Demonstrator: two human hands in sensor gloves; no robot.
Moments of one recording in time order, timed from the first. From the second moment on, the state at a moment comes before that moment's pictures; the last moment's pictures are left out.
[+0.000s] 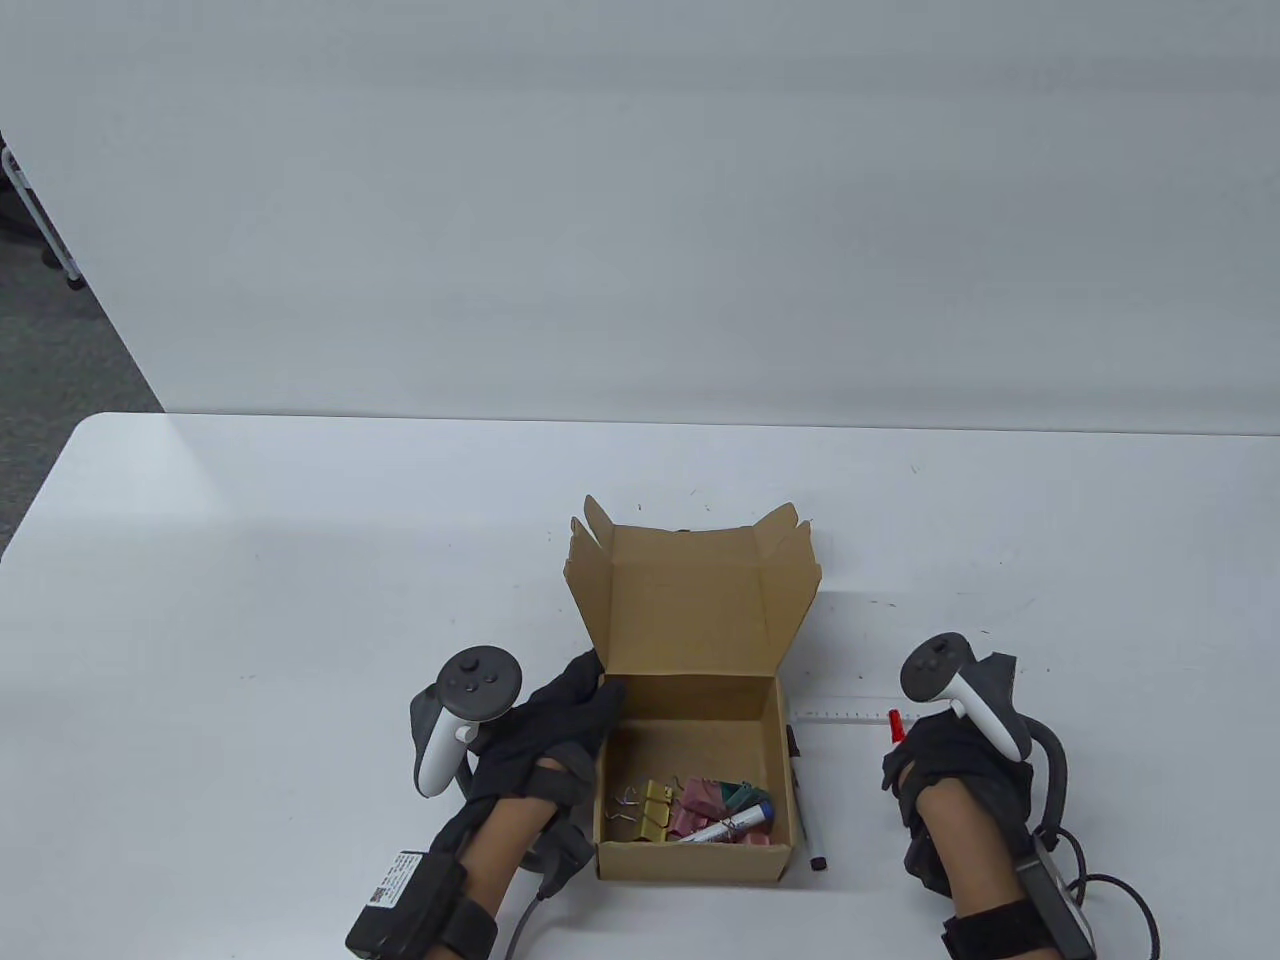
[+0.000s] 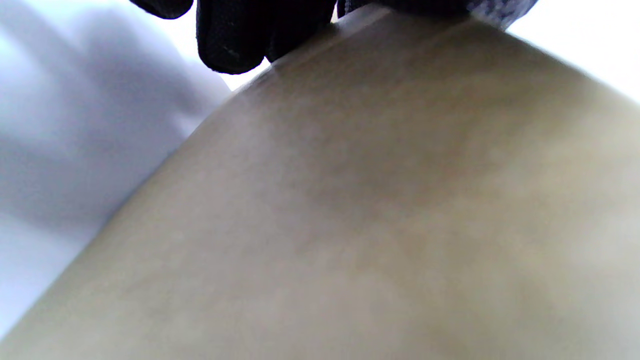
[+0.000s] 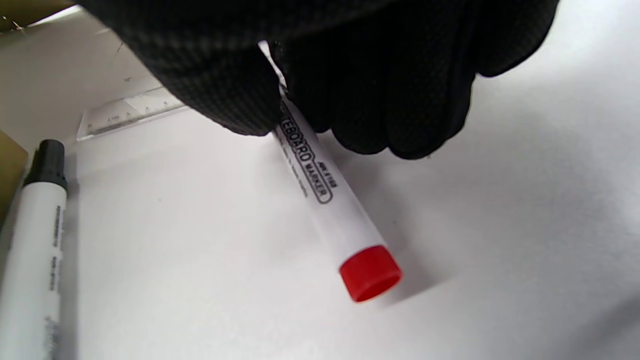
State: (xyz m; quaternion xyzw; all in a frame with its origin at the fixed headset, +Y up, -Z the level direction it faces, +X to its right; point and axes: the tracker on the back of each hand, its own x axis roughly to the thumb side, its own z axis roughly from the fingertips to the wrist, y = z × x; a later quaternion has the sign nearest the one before) left_hand -0.154 -0.755 -0.346 -0.20 -0.05 0.50 0.84; right_hand 0.243 -0.732 -0.343 -0.20 0.27 0.94 0.10
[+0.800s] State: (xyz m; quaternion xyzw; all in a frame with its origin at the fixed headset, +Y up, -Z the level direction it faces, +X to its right) left_hand -0.154 -0.755 -0.346 -0.20 -0.05 0.50 0.84; right_hand 0.234 -0.738 -0.344 -0.20 0.28 0.94 0.06
